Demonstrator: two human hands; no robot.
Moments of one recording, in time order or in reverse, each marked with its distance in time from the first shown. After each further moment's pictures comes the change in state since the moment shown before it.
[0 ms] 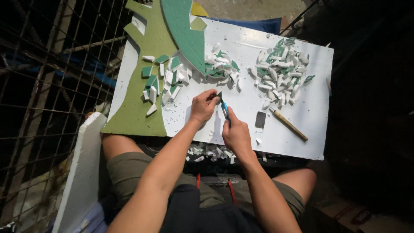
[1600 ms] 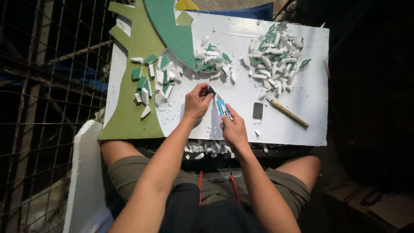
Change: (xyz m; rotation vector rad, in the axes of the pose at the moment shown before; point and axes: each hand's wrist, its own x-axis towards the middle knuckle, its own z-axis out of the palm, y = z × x) left_hand 0.002 0.020 -0.010 -0.140 -0.055 -0.111; right_hand -0.014 -0.020 -0.013 0.812 0.011 0.369
